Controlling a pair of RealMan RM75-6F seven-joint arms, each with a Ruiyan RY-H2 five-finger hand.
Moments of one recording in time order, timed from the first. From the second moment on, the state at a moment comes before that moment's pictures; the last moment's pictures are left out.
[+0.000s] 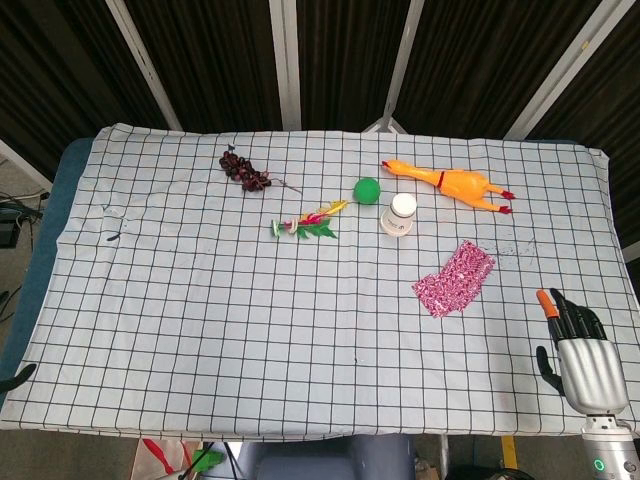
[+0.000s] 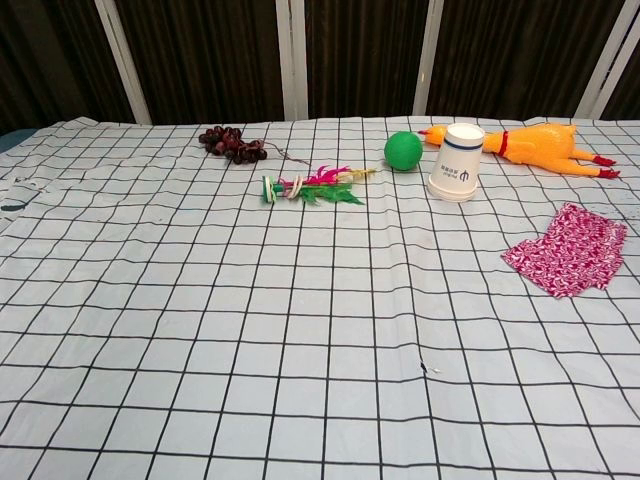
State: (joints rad) left arm 0.03 -1.02 -0.04 -1.78 1.46 1.59 0.13; right arm 0.05 -1.13 0.04 -1.69 -1.55 1.53 -0.24
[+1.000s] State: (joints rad) left arm 0.03 -1.03 -0.03 -1.79 1.45 1.57 0.16; right arm 0.09 -1.19 0.03 -1.68 -1.57 1.45 -0.30
